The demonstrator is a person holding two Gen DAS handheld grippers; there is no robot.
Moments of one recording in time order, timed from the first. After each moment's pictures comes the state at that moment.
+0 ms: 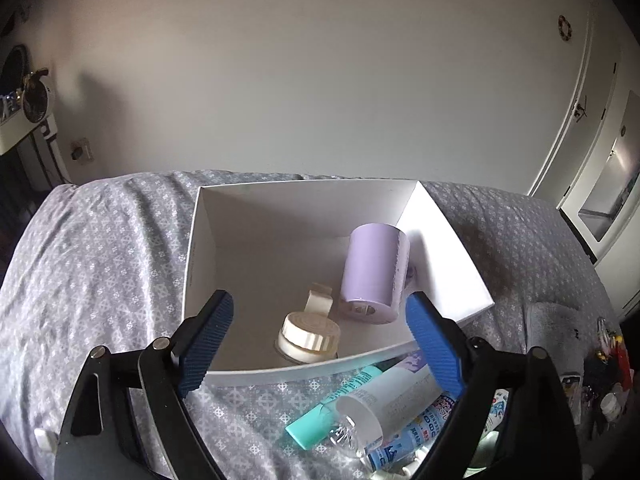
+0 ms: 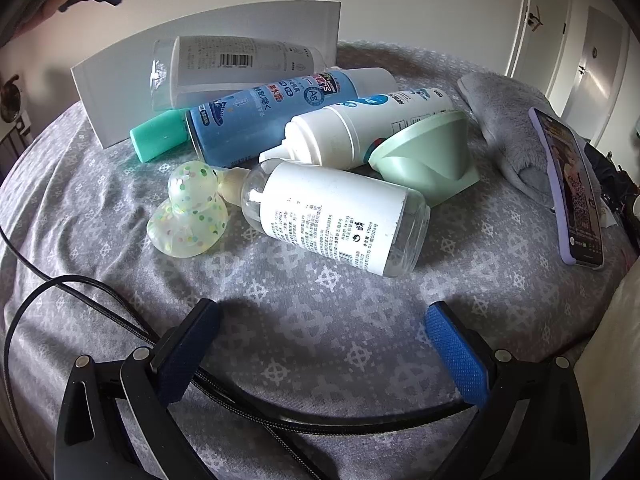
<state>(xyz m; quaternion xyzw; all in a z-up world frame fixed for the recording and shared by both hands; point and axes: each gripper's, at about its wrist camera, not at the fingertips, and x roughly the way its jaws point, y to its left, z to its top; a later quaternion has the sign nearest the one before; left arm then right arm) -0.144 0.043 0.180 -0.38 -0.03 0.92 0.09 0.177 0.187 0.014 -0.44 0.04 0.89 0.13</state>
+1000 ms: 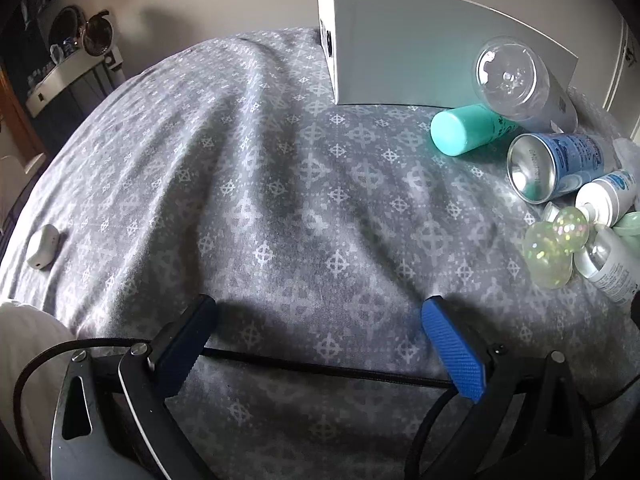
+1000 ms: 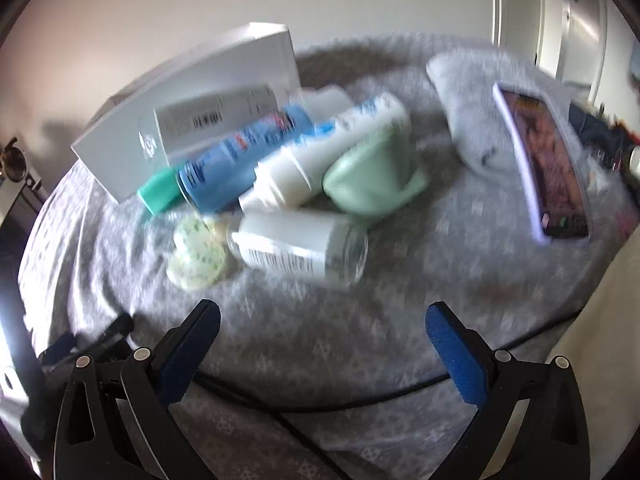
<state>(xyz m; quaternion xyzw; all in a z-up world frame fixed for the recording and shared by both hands) 0.008 -0.014 0.002 -0.46 0.01 0.89 -0.03 0.172 0.220 0.058 -0.42 0.12 0.89 0.11</state>
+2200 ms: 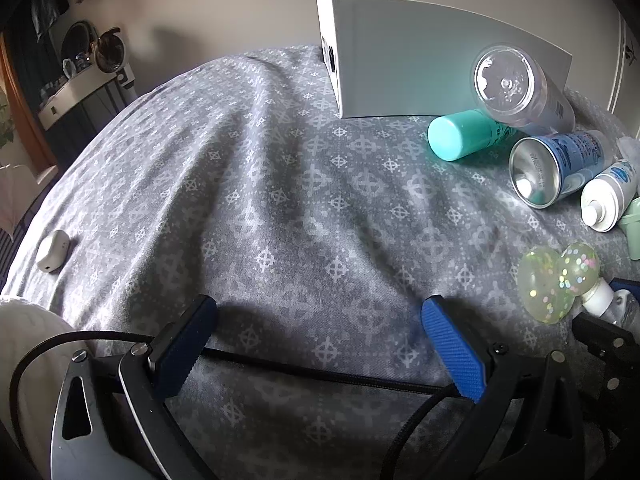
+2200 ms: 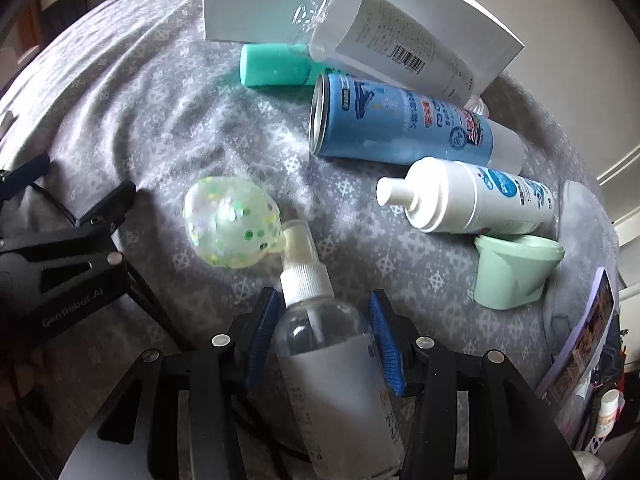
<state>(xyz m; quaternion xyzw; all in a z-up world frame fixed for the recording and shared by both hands) 0.022 -0.002 0.000 -0.43 0.03 0.90 -0.05 0.110 0.155 0.030 -0.54 -0.16 0.82 -0.05</state>
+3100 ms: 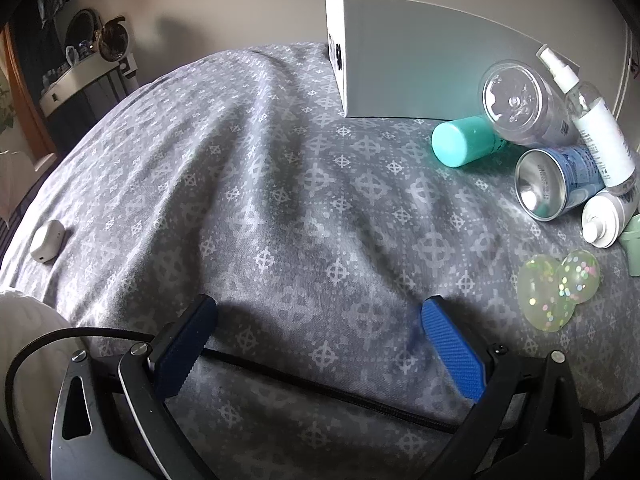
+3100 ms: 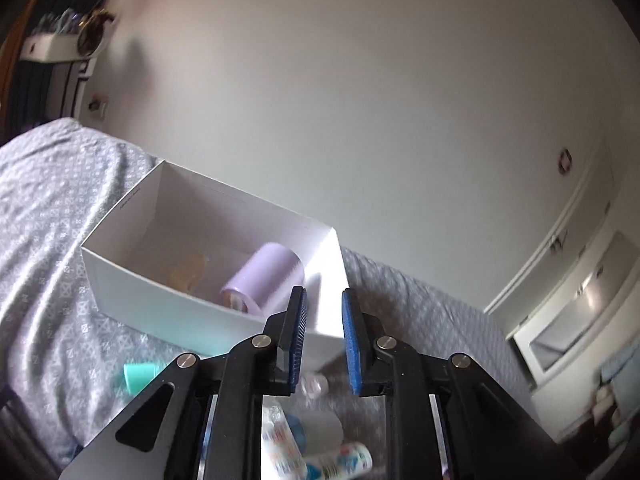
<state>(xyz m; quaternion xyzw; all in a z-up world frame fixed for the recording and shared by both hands) 0.015 -0.014 -0.004 -0.43 0.01 0.90 -0.06 -0.009 0.118 0.203 -0.26 -0.25 0.93 0.05</state>
